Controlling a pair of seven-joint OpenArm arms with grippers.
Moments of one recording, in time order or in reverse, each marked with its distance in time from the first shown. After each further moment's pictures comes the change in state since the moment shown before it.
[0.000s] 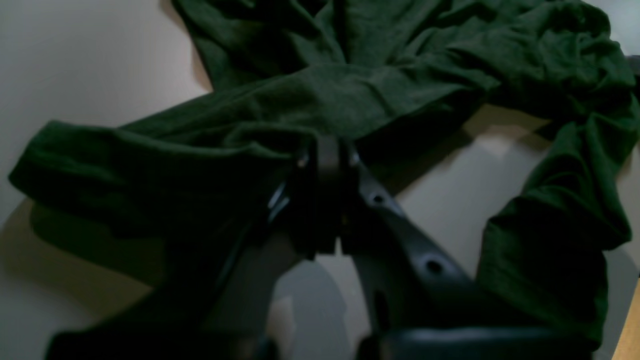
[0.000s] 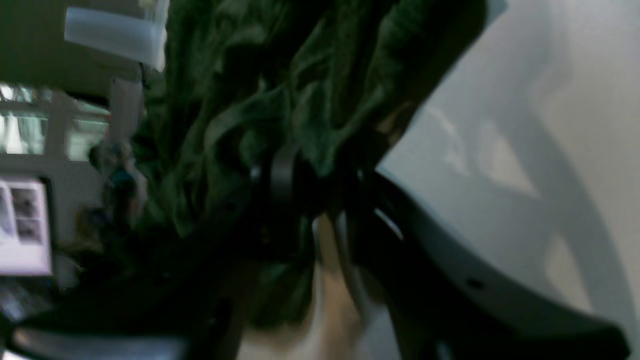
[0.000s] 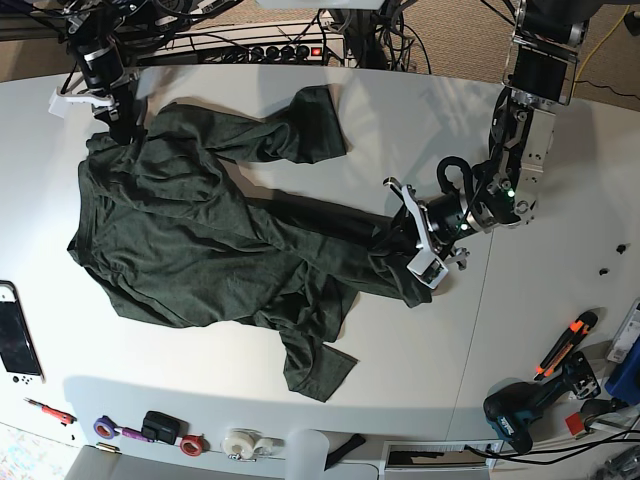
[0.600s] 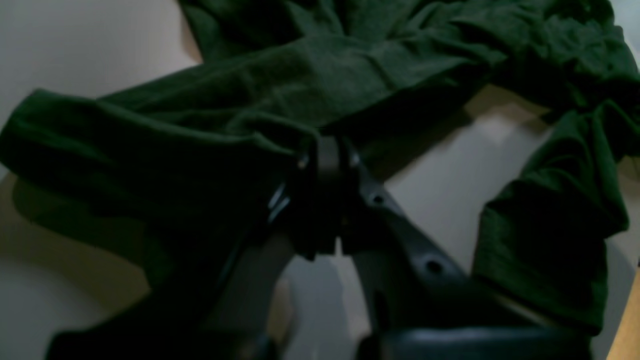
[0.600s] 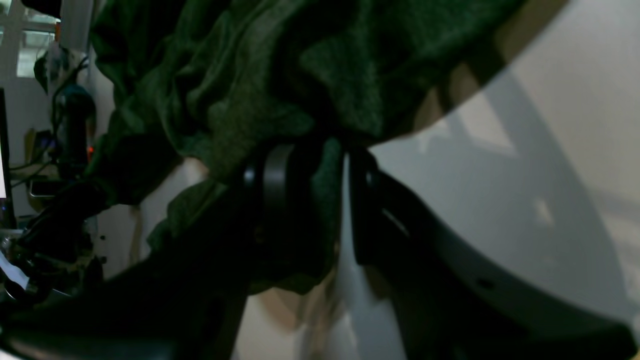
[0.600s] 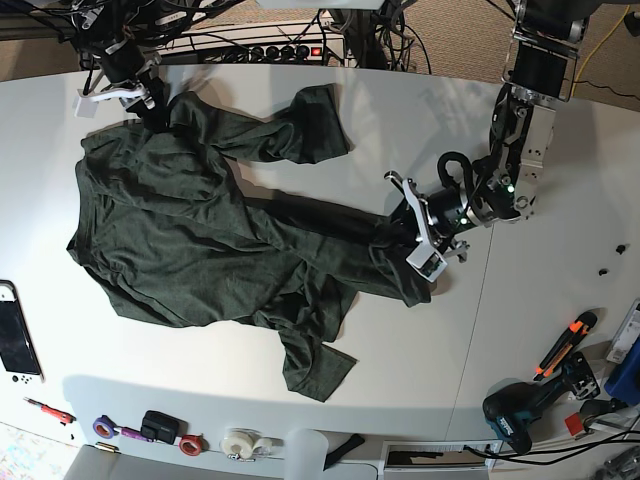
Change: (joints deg) left arm 0.9 0.0 0.0 0.0 0.0 0.2 2.4; right arm -3.4 -2.9 -1.0 8.8 -1.7 -1.3 -4.6
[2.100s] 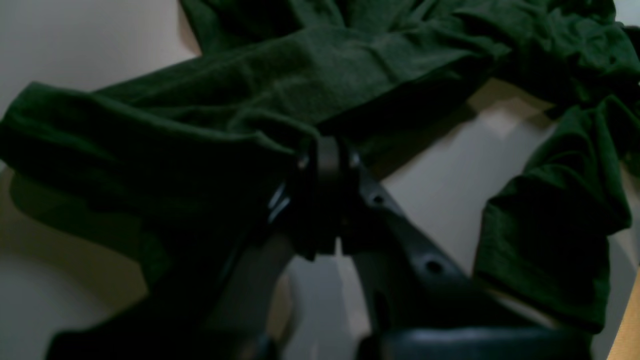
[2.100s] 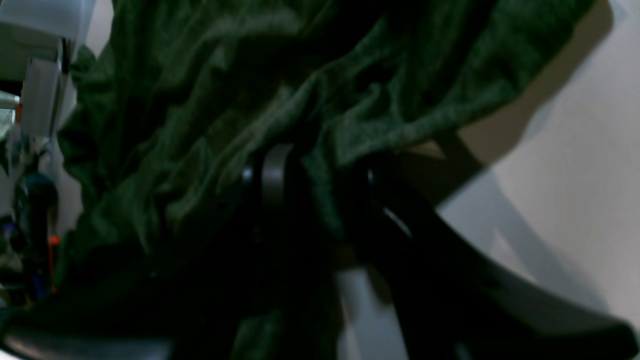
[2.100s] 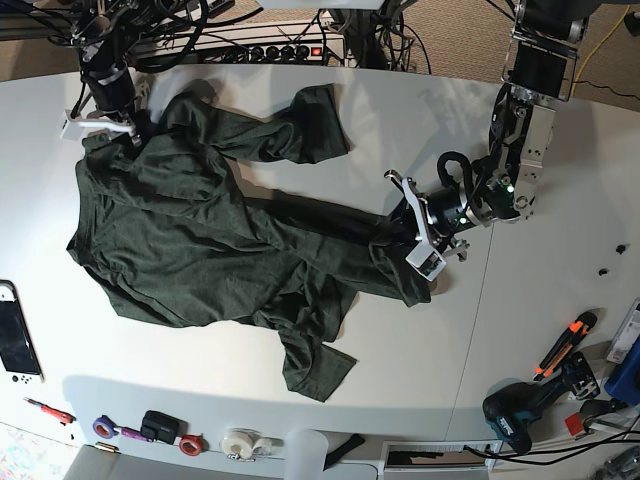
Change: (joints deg) left arm 0.0 0.0 0.0 0.0 0.0 0.0 0.1; right arm 7.8 -0.3 -0.5 -0.1 -13.1 -9.0 9.9
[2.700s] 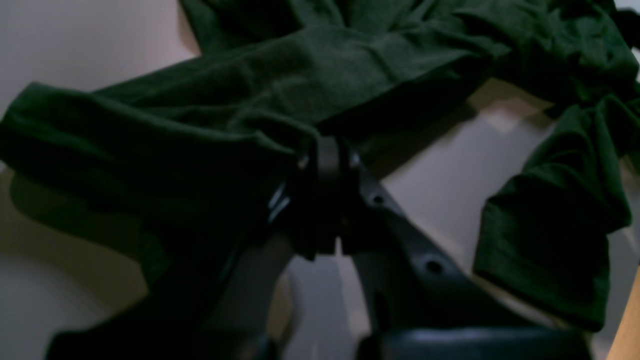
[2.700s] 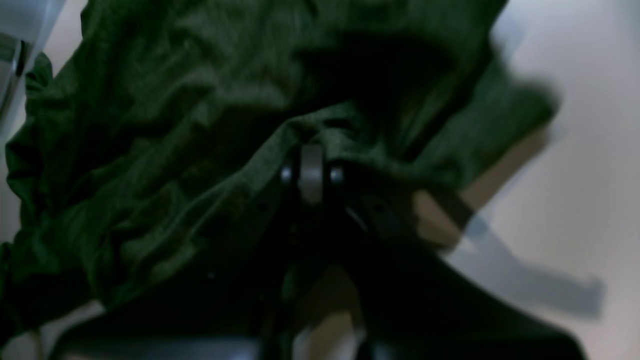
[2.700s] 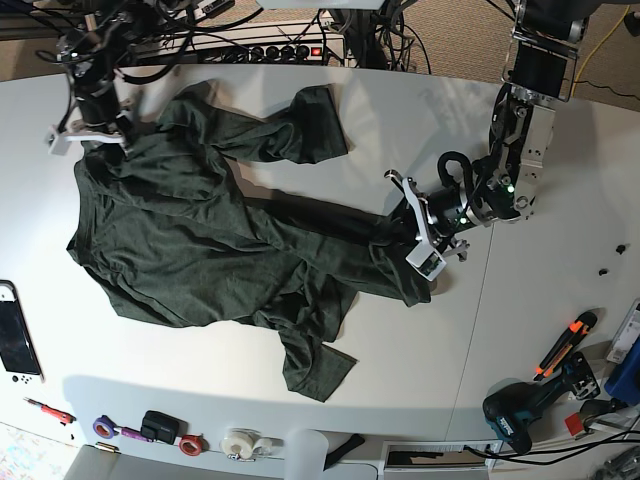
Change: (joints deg) left arm 0.0 -0.3 0.0 0.0 -0.3 0.0 0.0; right arm 2.4 4.7 -0.2 -0.3 -7.8 4.7 3.2
